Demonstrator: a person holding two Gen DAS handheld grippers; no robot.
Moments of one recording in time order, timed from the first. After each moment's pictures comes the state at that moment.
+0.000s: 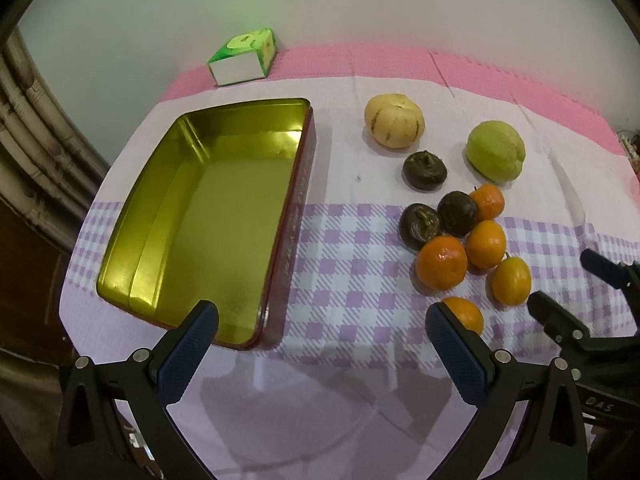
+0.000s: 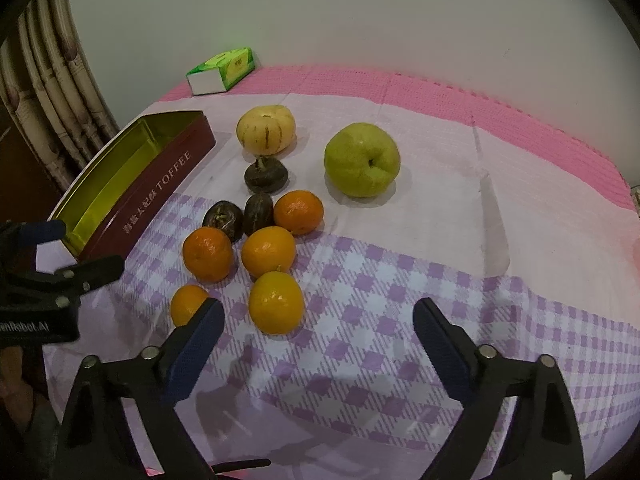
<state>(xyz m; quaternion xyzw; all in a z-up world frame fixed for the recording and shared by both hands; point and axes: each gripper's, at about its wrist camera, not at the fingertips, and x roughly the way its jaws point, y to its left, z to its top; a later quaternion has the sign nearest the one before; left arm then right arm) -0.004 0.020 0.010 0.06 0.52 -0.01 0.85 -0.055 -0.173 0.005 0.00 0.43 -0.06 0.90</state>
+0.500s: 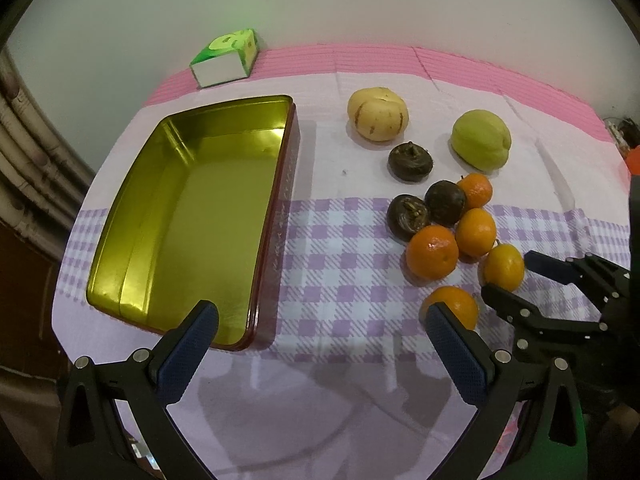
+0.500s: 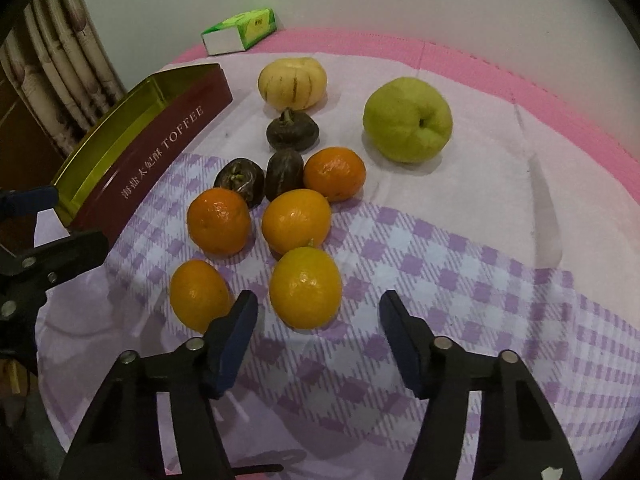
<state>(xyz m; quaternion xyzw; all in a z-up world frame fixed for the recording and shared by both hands) -0.006 0.020 0.005 0.07 0.52 -0.05 0.85 -0.030 -0.160 -0.027 0.00 0.48 -0.03 0.88</state>
